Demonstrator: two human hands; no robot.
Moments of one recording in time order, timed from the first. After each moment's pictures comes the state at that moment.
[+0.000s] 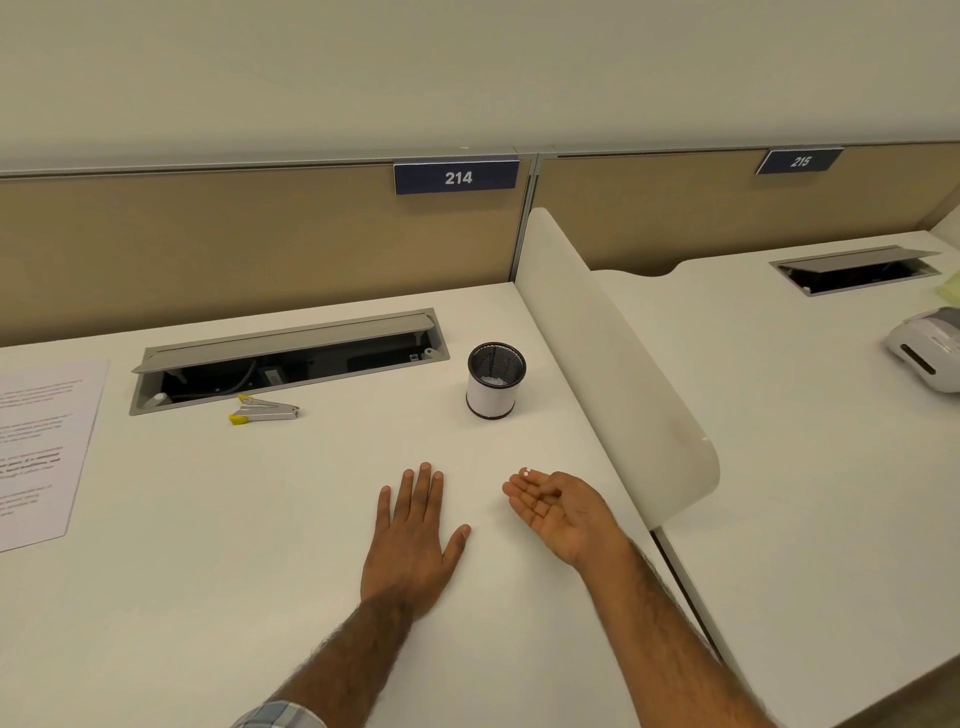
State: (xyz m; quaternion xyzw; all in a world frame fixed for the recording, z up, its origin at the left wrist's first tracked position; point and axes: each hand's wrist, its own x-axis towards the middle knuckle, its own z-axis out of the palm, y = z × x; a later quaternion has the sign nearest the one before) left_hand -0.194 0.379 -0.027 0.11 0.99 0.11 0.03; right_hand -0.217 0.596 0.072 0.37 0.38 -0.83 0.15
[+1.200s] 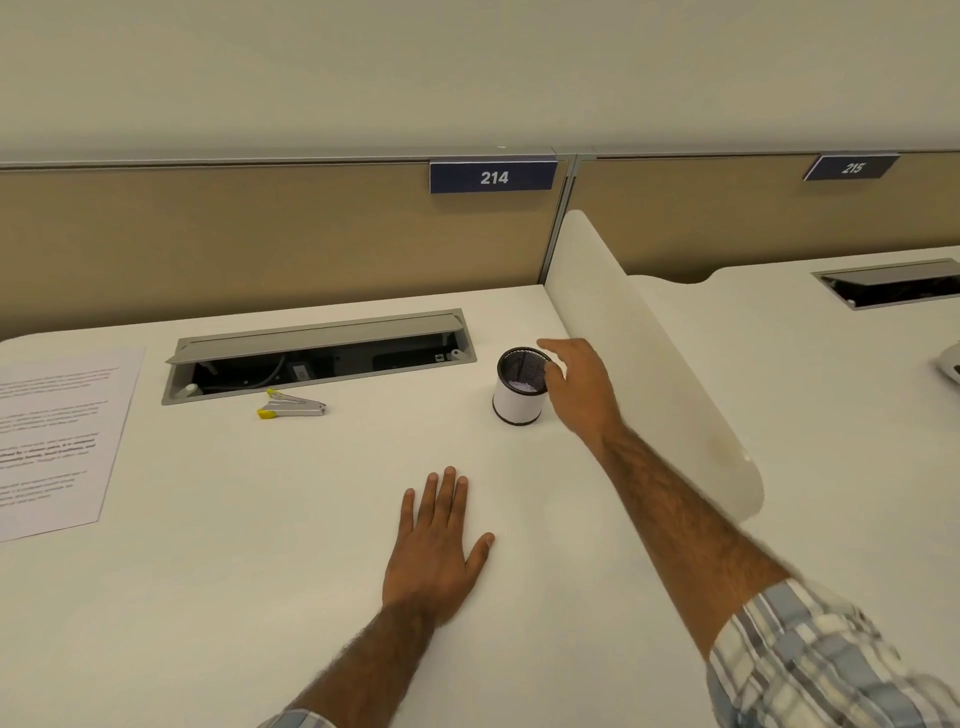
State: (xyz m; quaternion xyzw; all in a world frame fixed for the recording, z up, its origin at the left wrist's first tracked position) left_hand -0.194 0.379 -0.022 0.12 0.98 0.12 0.04; right_hand -0.344 0.588 0.120 0.01 0.93 -0.35 -0.08
